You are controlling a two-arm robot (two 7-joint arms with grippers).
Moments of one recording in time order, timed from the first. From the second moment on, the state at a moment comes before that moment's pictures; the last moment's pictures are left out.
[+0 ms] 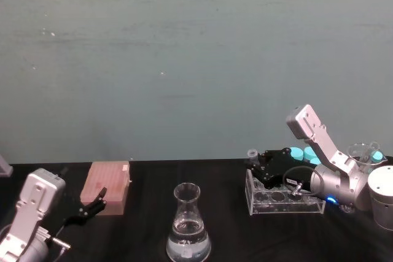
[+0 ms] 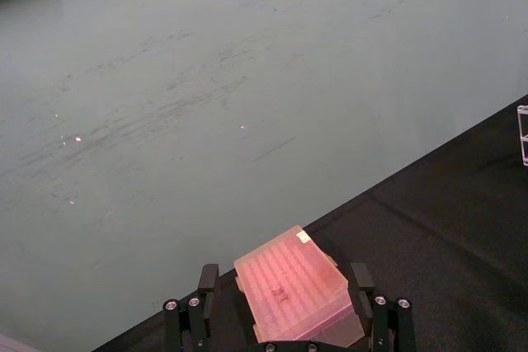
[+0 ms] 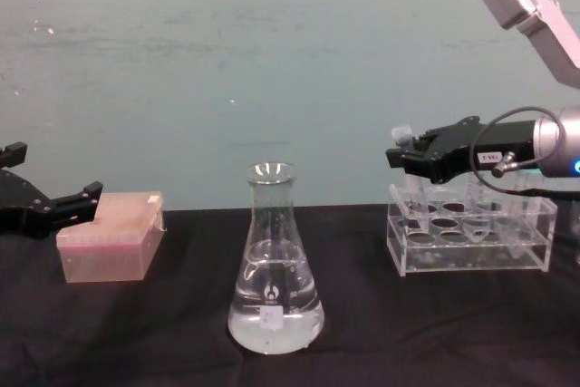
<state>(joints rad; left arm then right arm) -0.20 0.60 0.45 -1.41 -0.25 -0.12 0.03 0.74 0.29 -0.49 -0.81 0.19 -0.08 0.64</state>
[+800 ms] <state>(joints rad) -0.20 0.60 0.45 -1.41 -0.25 -0.12 0.03 0.74 0.29 -0.49 -0.81 0.19 -0.08 0.63</state>
